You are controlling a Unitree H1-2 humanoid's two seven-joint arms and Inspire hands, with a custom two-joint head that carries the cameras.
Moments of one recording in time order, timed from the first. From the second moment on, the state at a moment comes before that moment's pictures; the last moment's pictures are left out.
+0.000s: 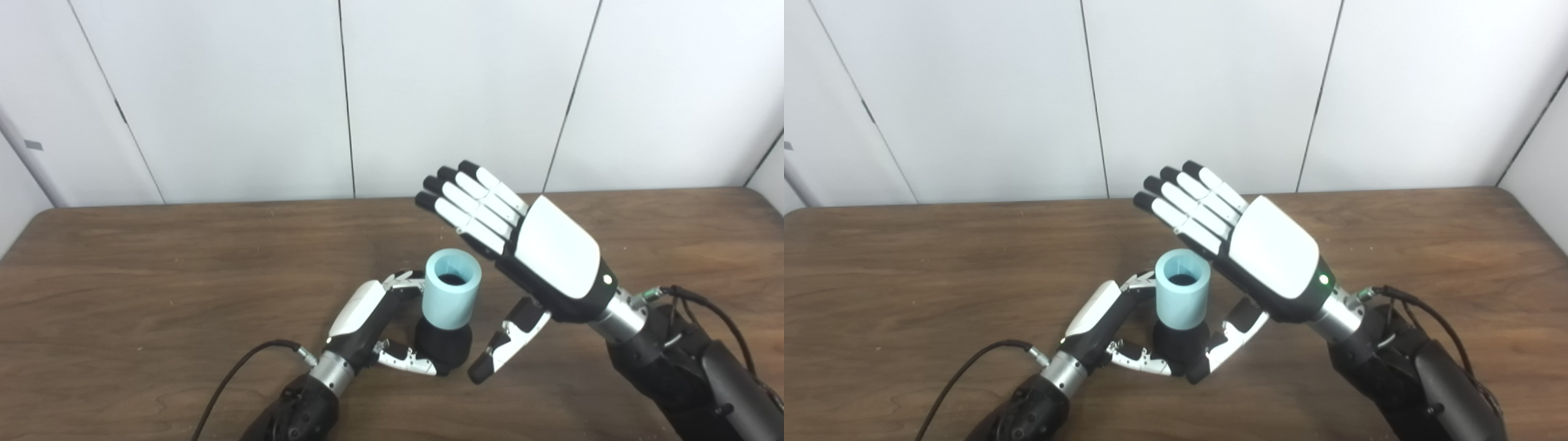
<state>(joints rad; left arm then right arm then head) -0.27 0.14 -0.45 0.16 0.49 -0.09 -0.02 -0.36 -0.48 0.31 -0.27 -0.75 -0.46 -0.12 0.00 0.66</state>
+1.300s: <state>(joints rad) -0.27 0.15 -0.45 0.16 0.49 -0.09 -0.02 -0.15 -0.19 -0.01 -0.18 -0.02 -0.05 0.11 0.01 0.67</state>
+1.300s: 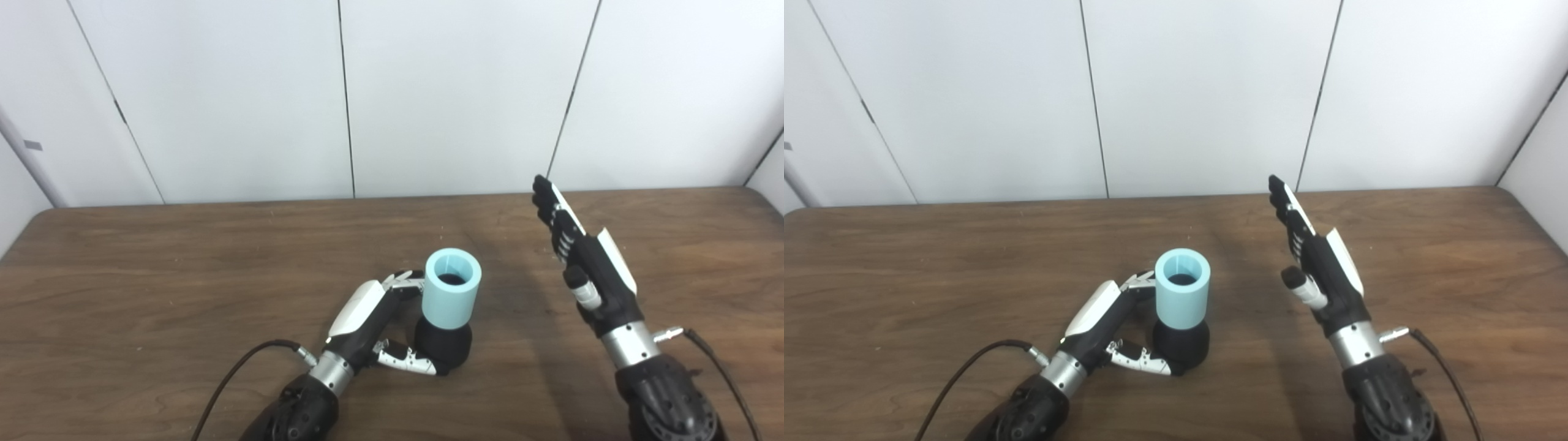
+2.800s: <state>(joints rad) -0.26 0.15 -0.31 0.16 0.53 -0.34 0.15 -0.09 -0.02 0.00 -0.11 -0.08 -0.08 0.03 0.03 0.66</state>
